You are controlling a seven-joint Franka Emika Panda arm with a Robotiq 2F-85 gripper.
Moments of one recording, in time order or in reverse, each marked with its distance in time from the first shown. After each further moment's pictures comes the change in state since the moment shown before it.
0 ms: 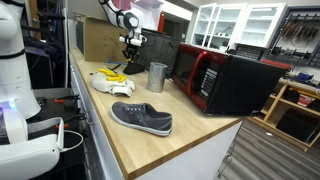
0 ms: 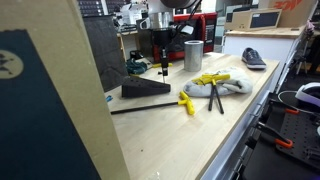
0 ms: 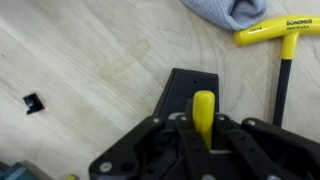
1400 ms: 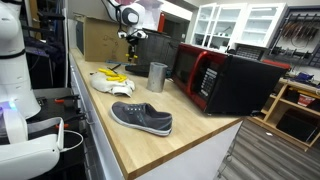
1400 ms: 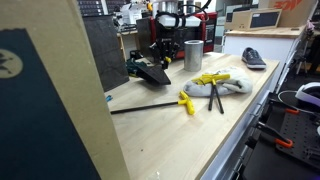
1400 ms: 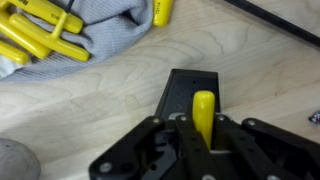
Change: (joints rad) arm 0.031 -0.070 -0.058 -0.029 0.122 0.002 1.004
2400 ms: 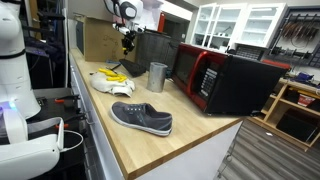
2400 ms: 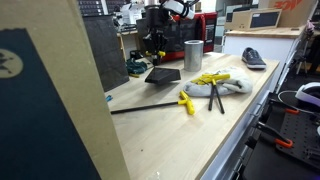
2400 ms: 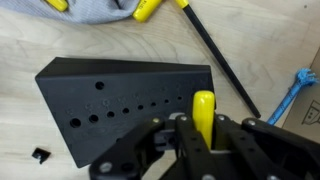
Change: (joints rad) arm 0.012 -0.016 0.052 0.060 0.089 -0.074 -0.513
